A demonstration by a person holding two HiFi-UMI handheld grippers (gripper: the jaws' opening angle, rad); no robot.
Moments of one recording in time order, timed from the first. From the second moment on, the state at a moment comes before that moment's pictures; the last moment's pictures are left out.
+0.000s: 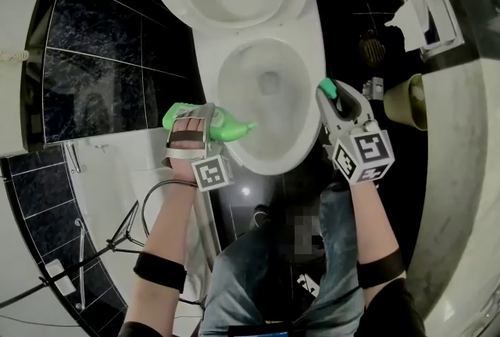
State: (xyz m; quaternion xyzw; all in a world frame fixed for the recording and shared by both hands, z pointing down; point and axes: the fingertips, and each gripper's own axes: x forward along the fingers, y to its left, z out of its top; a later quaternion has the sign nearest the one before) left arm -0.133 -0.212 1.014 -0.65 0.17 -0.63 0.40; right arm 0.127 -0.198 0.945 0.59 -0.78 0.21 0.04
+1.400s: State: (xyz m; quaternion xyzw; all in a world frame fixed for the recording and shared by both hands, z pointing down) left arm -0.065 -0.200 1.053 -0.68 0.10 -0.61 0.39; right arm 0.168 -0.181 0.961 0.61 -0.76 0.22 0.05
